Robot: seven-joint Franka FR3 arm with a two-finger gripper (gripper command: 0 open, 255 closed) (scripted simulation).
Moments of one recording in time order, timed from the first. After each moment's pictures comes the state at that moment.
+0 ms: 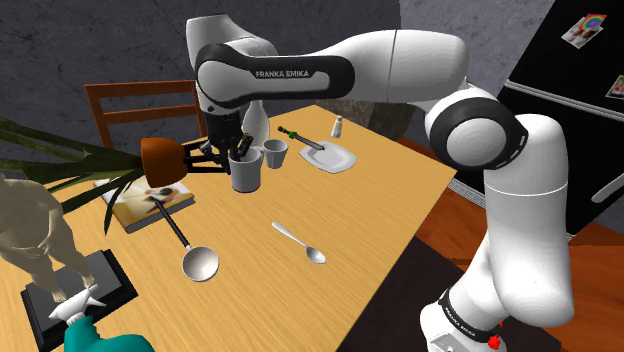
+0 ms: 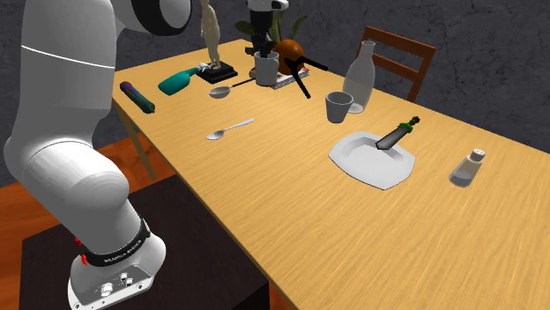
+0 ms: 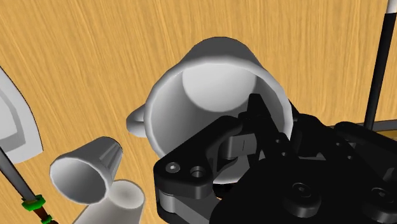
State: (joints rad) arm 0.37 0.53 0.14 -1.24 -0.10 1.69 0.61
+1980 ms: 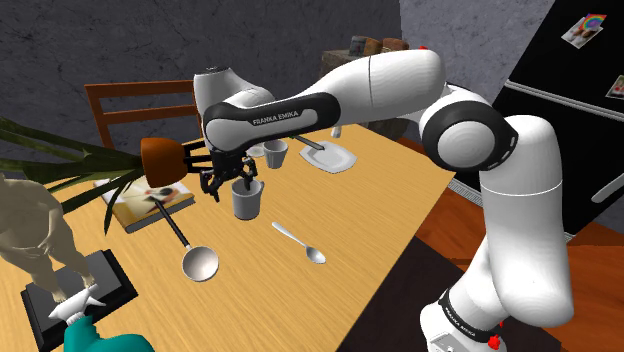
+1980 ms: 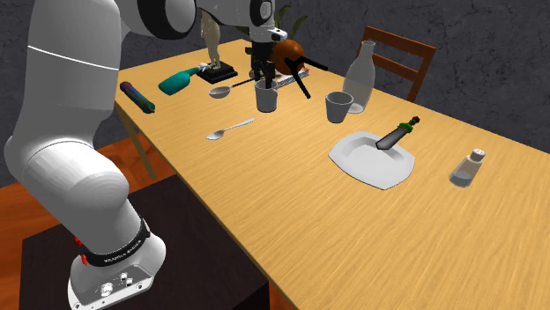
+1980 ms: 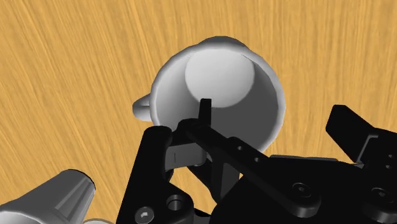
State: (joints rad) arm 0.37 0.56 0.14 -1.43 -0.10 1.91 0.62
